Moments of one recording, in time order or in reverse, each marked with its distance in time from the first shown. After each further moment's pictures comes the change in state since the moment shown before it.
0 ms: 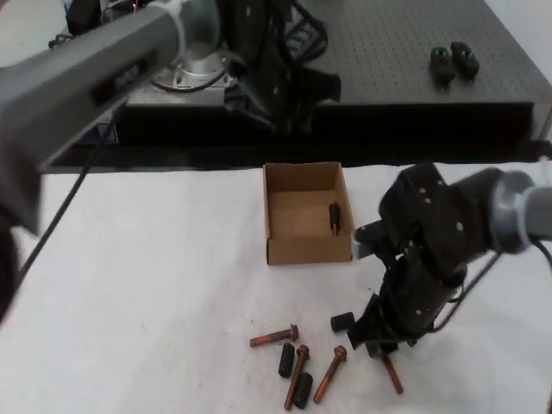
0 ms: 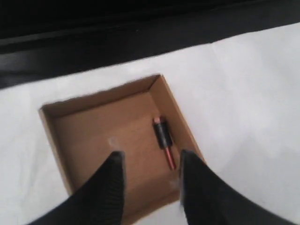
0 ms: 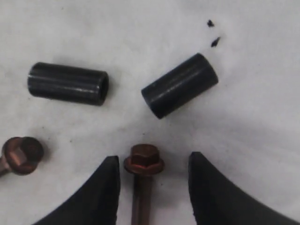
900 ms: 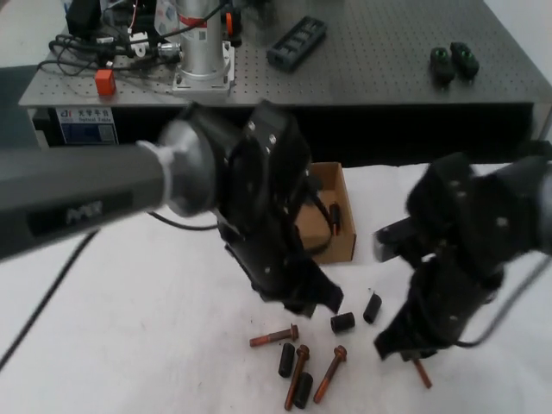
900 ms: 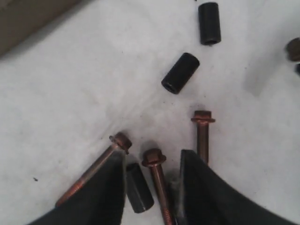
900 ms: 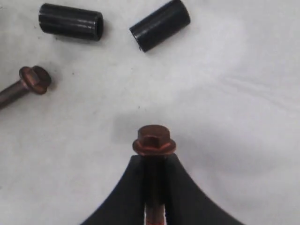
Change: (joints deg) left arm -9.3 -7.6 25.0 -1.8 2.9 9.9; right arm -1.7 -11.6 5.0 7.4 0.9 -3.0
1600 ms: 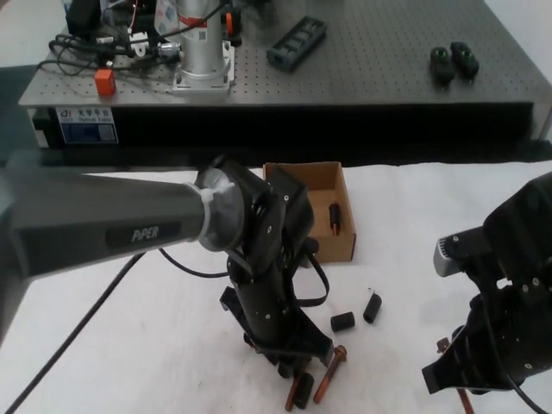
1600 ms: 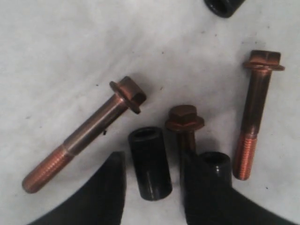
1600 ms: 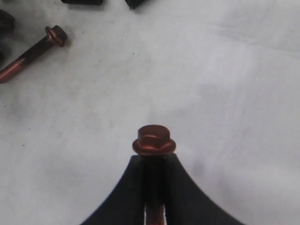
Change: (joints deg) left arm -0.7 6.5 0.0 3.9 0.9 -1.7; right arm -0.9 -21.5 10.6 2.7 -0.5 4.5
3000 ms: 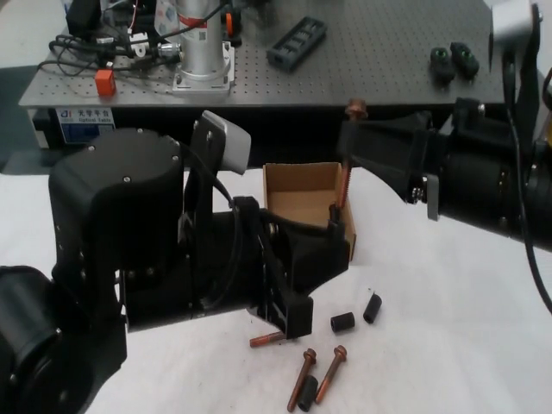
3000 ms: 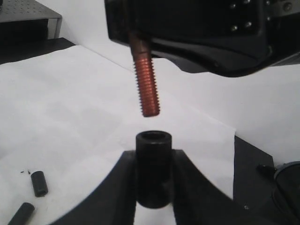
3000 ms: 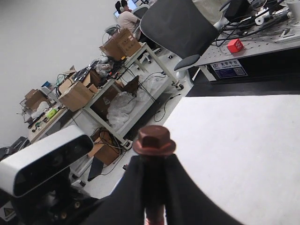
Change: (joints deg) left arm -0.2 -42.1 37.0 -61.1 20.8 -9.3; right arm 6.9 -6.7 0.2 -55.9 -27.9 31.5
